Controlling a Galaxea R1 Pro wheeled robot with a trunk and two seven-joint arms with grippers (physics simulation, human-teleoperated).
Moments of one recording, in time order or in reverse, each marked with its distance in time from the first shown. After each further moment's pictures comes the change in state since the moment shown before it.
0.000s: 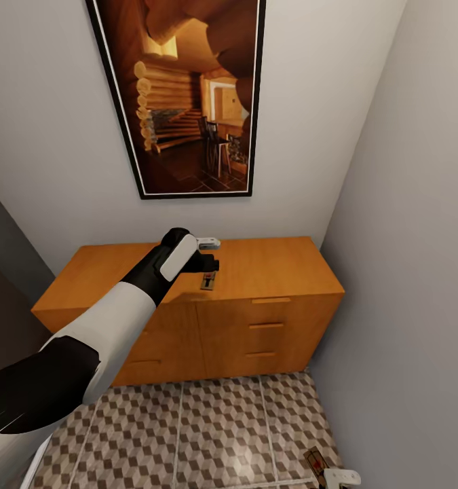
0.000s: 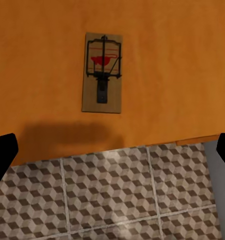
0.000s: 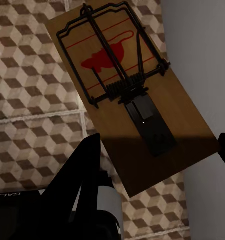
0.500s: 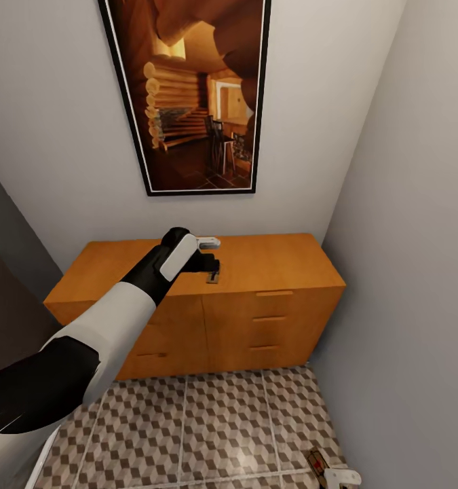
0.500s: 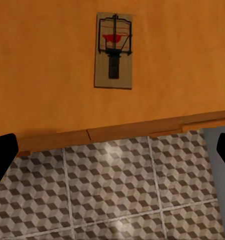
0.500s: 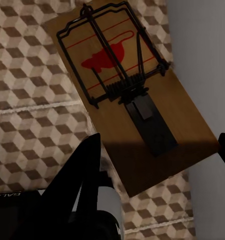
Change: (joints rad) left arm 0.000 -0.001 0.000 -0.005 0.000 0.000 0.000; right arm 0.000 -0.001 0.000 0.000 0.000 0.000 0.000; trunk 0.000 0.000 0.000
